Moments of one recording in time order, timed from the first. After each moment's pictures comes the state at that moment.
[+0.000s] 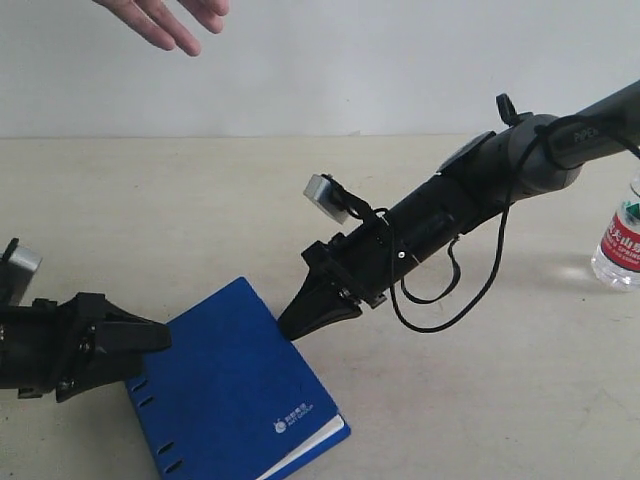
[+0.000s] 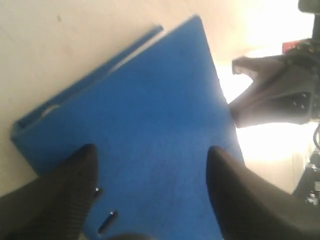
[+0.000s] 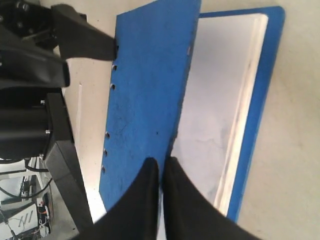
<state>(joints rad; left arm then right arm) 0.11 1.81 -0.43 -1.74 0.91 1.59 0.37 2.25 -1.37 1.17 1.21 -1.02</state>
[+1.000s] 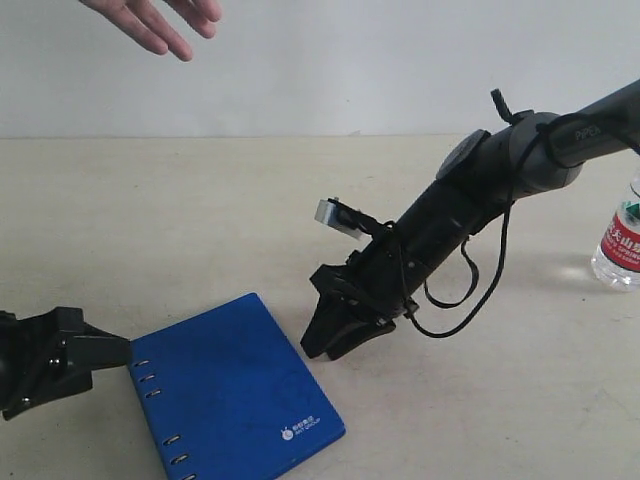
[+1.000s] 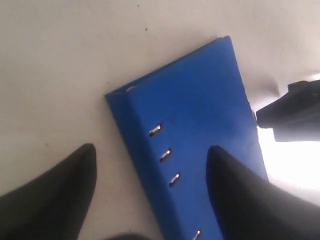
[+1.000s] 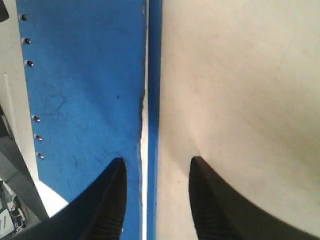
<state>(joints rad) 0.13 1.63 -0.35 -1.74 0.70 1.53 0.37 2.25 -1.37 0.95 1.11 -0.82</state>
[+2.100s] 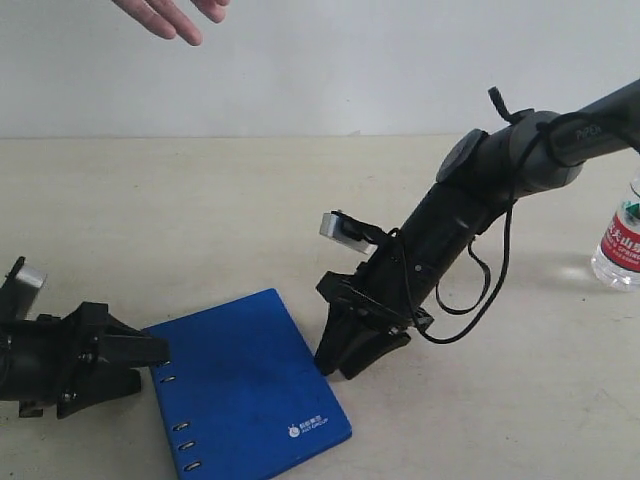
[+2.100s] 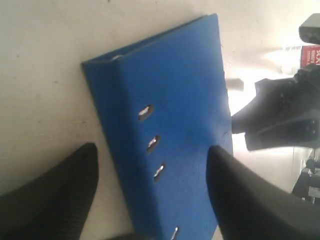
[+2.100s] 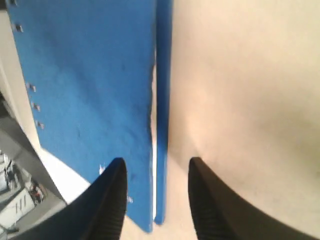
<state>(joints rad) 0.13 1.91 -0.45 -1.73 0.91 1.57 0.37 2.25 -1.37 0.86 1.19 -0.70</state>
